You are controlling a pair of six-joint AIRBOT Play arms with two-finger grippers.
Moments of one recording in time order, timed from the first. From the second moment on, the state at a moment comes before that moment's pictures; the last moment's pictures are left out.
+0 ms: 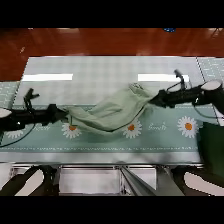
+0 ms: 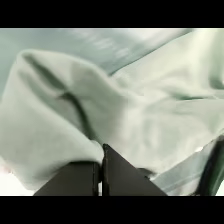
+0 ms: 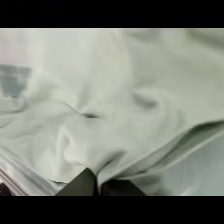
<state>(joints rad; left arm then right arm) 0.28 -0.99 0.54 0.60 -1.08 -1.20 -0.12 -1.30 0.95 -0.65 1.20 1.19</state>
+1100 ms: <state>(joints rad) 0.51 -0.49 1.74 0.73 -1.16 -1.36 -0.12 -0.57 1.77 -1.25 1.47 1.49</state>
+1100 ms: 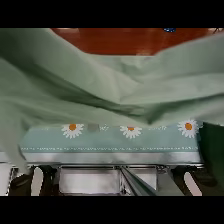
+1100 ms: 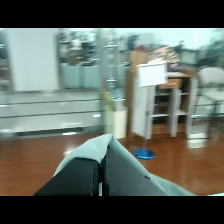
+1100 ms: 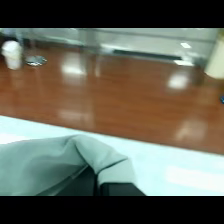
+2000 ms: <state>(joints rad) 0.34 -0.88 0.72 0.54 -0.90 -1.21 -0.12 -1.02 0.91 -1.12 1.00 1.47</state>
